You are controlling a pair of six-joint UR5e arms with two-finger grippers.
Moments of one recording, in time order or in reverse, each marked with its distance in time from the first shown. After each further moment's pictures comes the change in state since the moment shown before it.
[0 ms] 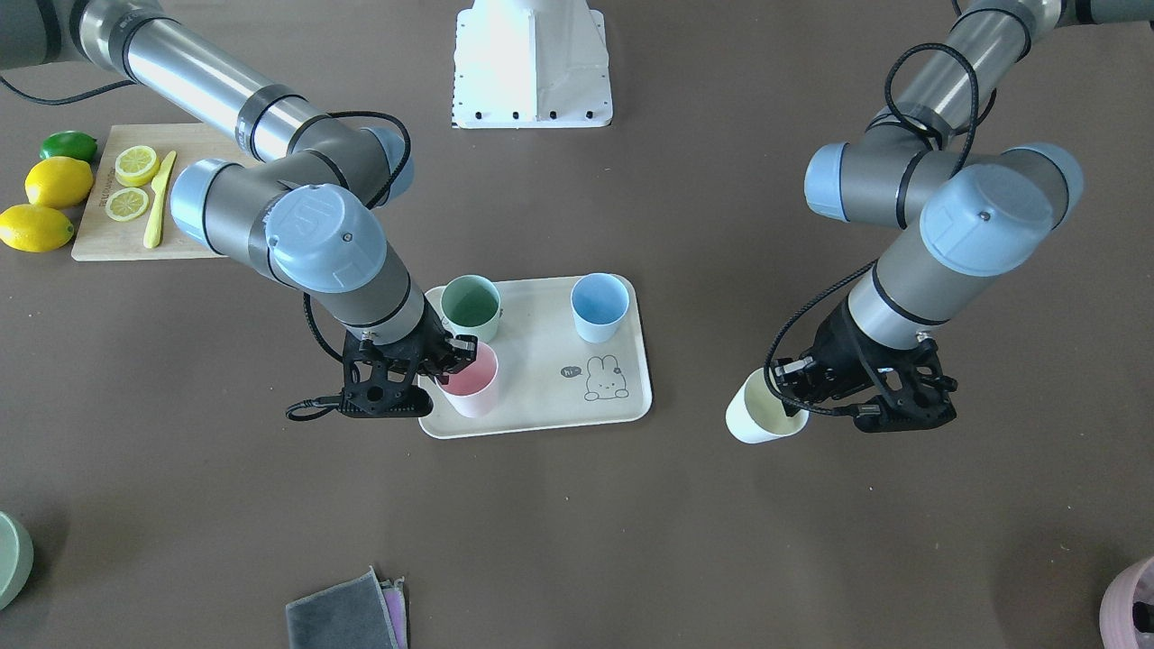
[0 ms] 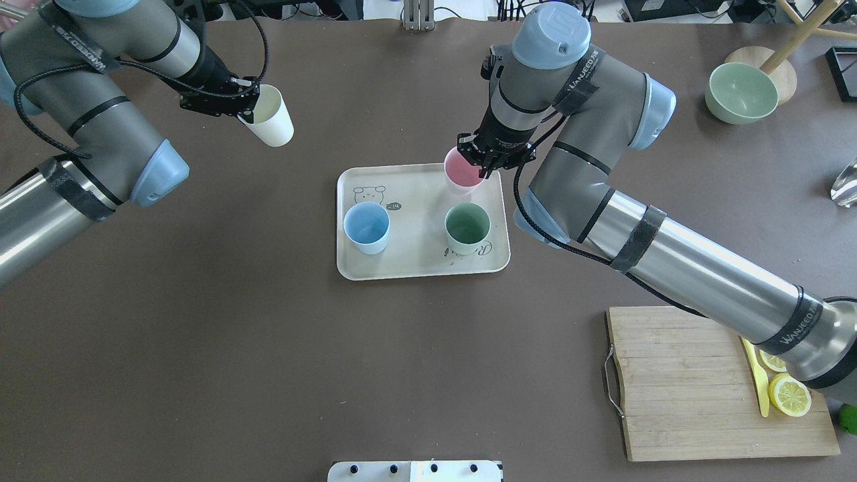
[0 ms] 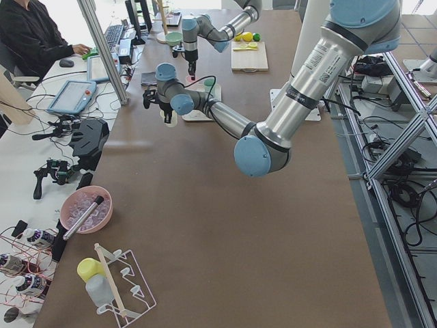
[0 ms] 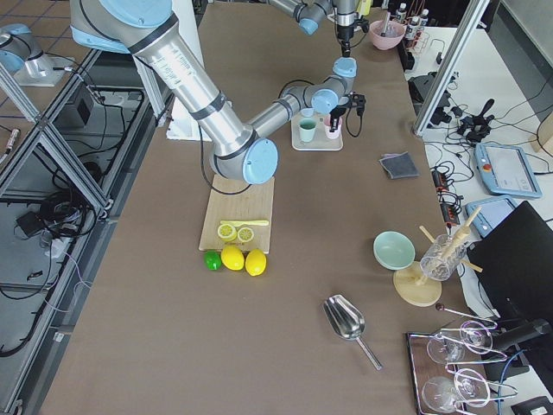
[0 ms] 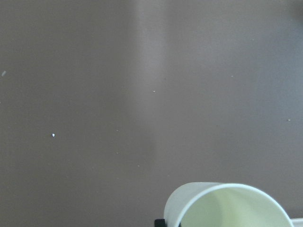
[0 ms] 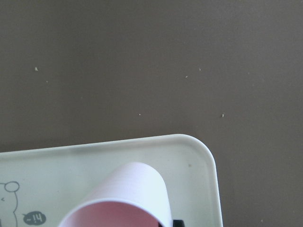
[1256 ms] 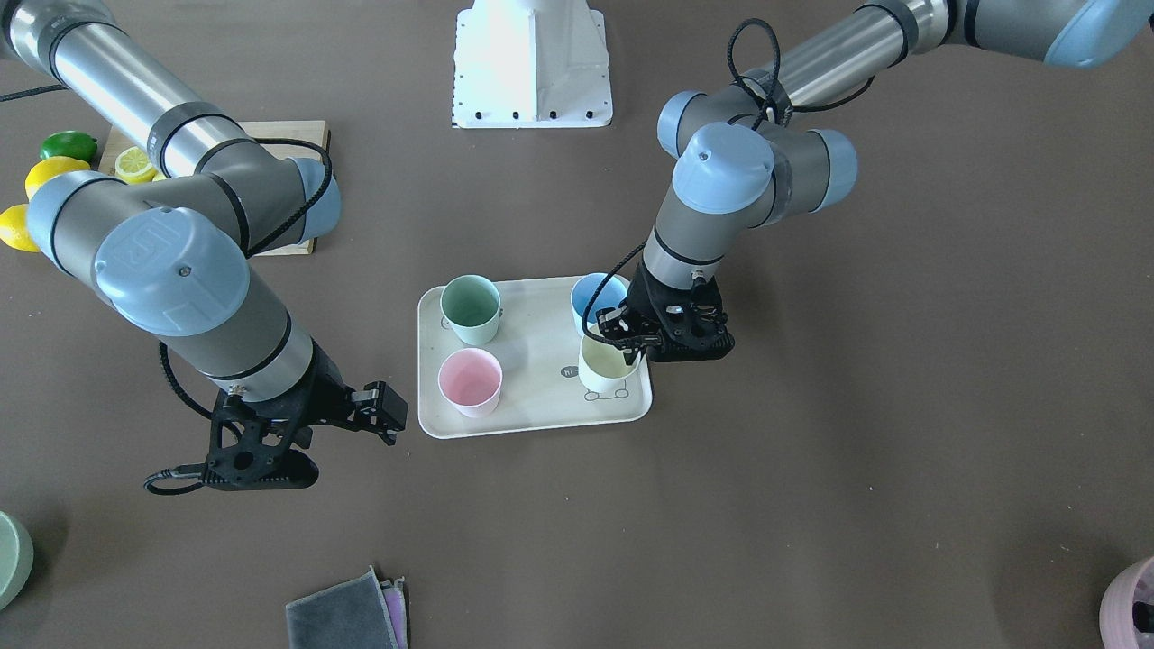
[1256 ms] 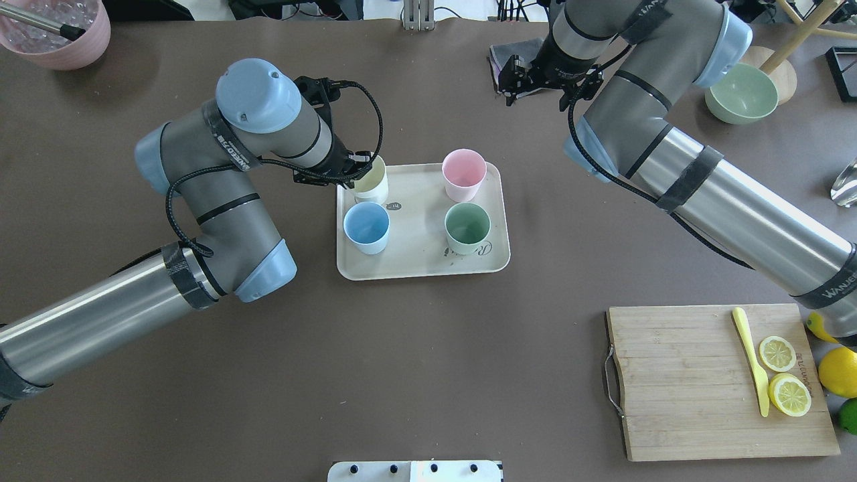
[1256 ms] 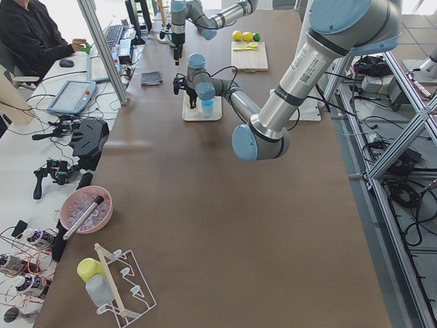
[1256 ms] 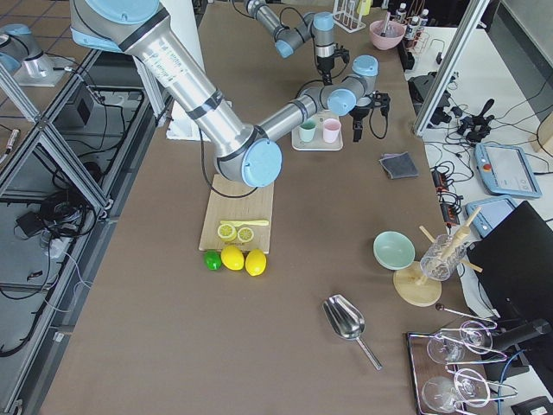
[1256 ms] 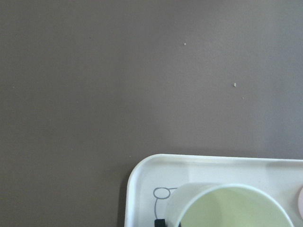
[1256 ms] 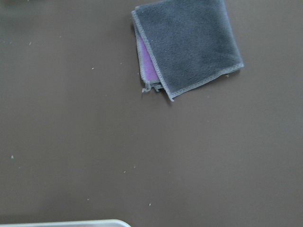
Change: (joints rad) left arm 0.271 -0.096 -0.007 0.001 0.236 -0.217; right arm 0.175 -0.020 -0.009 0.011 -0.001 -0.148
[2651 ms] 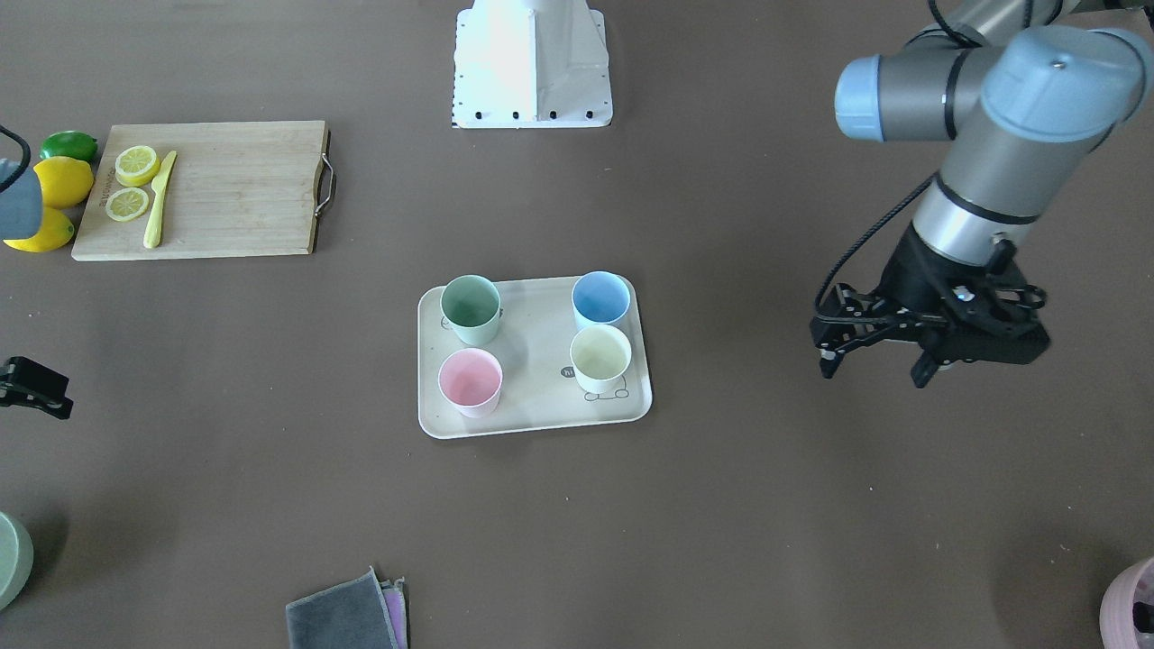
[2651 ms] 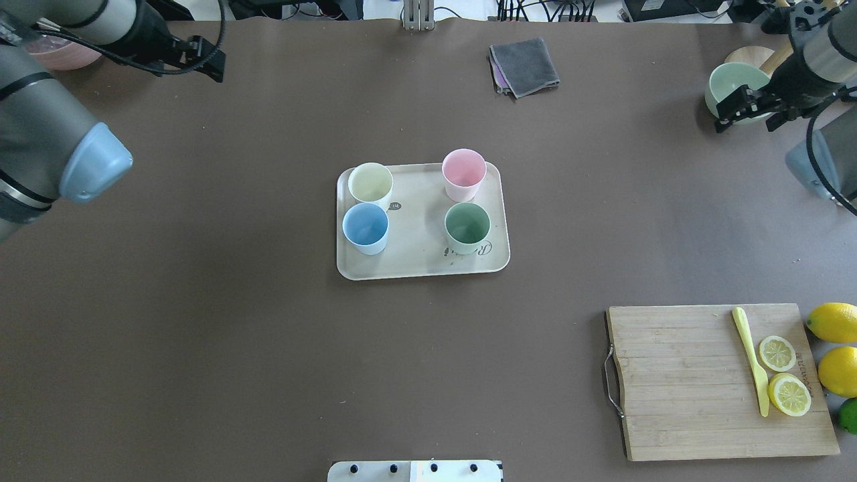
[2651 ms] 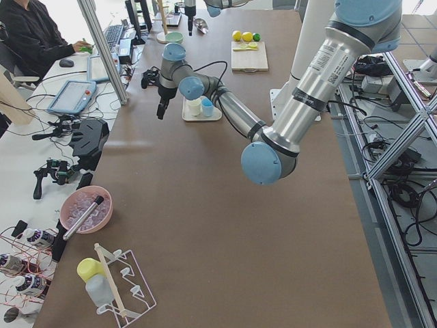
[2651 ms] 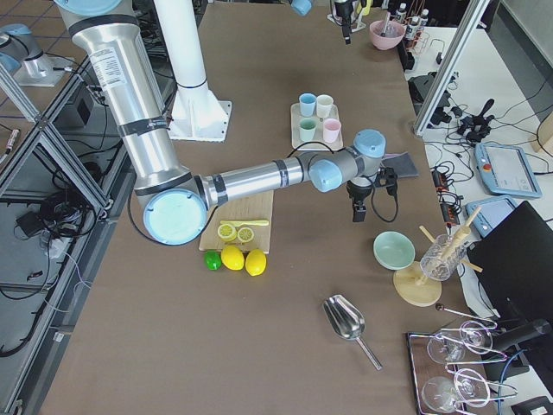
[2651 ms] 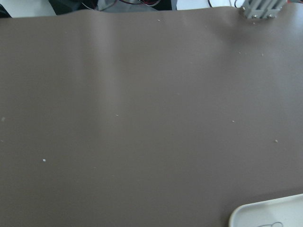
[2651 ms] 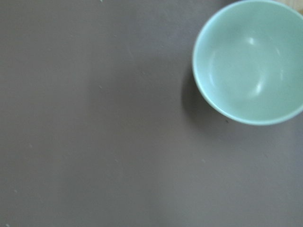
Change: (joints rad) left arm -0.401 0.216 -0.268 0.174 -0.123 0.580; right arm 0.293 -0.503 0.182 0.007 0.162 -0.478
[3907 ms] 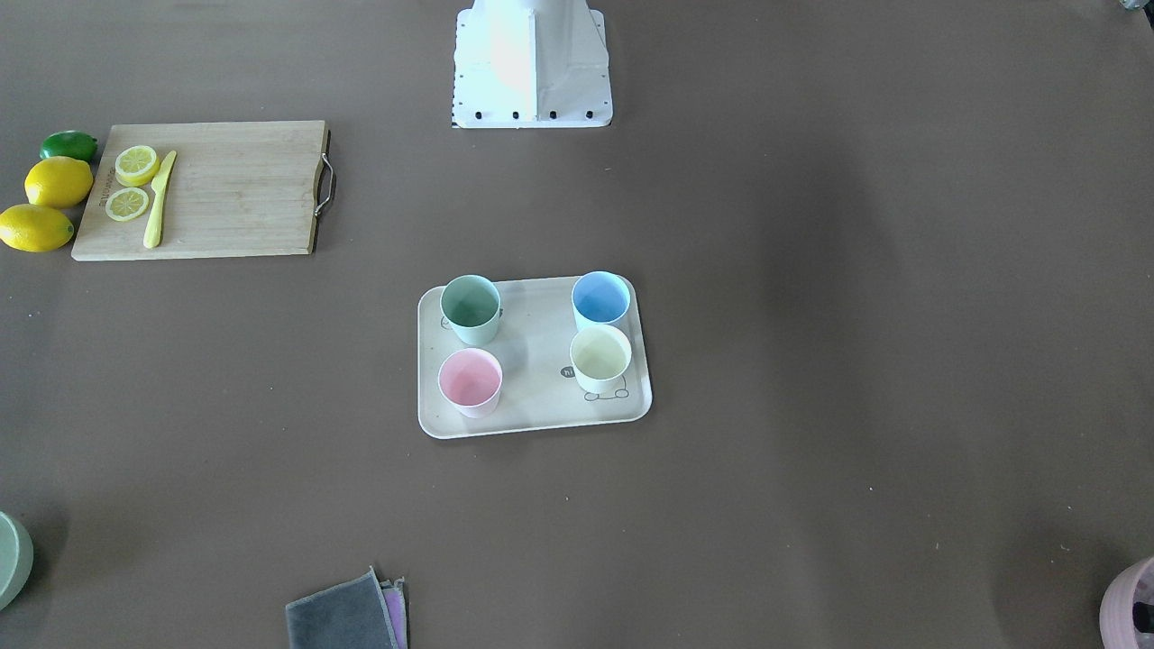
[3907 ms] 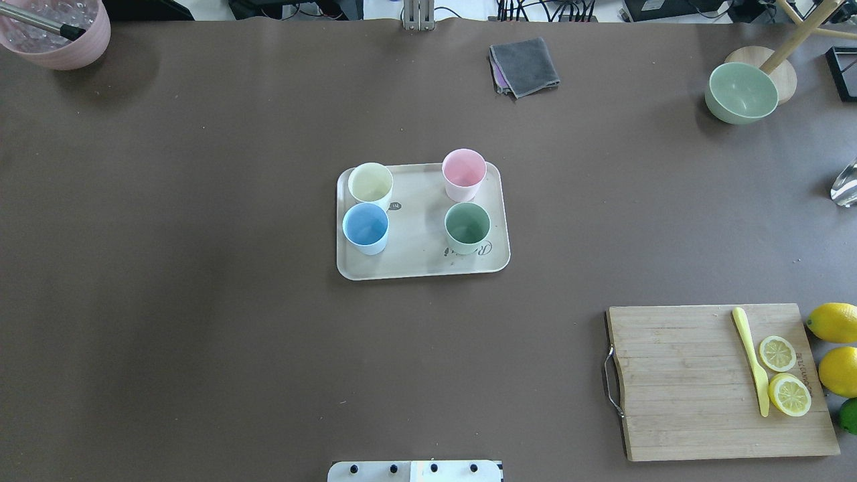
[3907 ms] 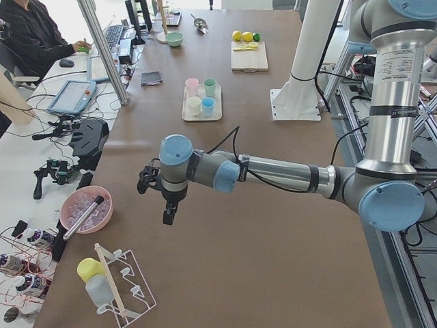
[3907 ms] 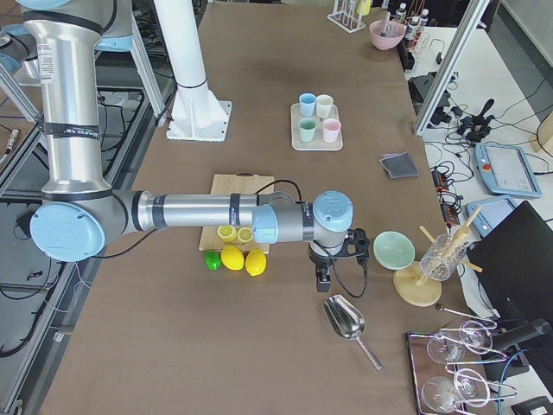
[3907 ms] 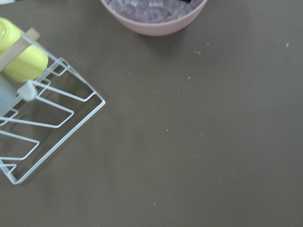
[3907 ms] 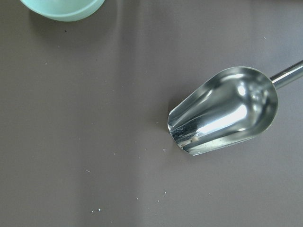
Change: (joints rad) left arm -0.459 0.535 0.029 -0.009 -0.252 0.591; right arm 0.299 -0.251 0.104 -0.178 0.064 -0.440
